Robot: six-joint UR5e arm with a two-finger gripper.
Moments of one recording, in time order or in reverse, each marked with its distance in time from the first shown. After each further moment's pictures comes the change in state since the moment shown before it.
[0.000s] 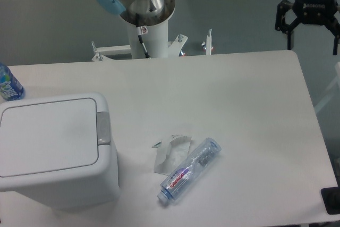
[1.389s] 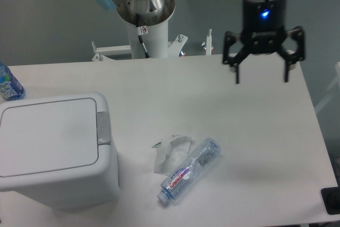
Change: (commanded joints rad) arm -0.320 0.003 -0.029 0.066 -0.005 -0.946
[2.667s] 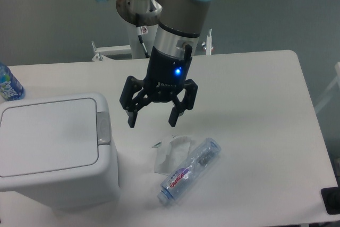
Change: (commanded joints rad) arm -0.175 -0.077 -0.041 0.006 -0.230 -0.514
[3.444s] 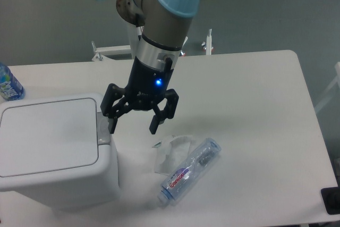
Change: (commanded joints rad) arm -0.052 -0.028 0.000 0.021 0.002 0.002
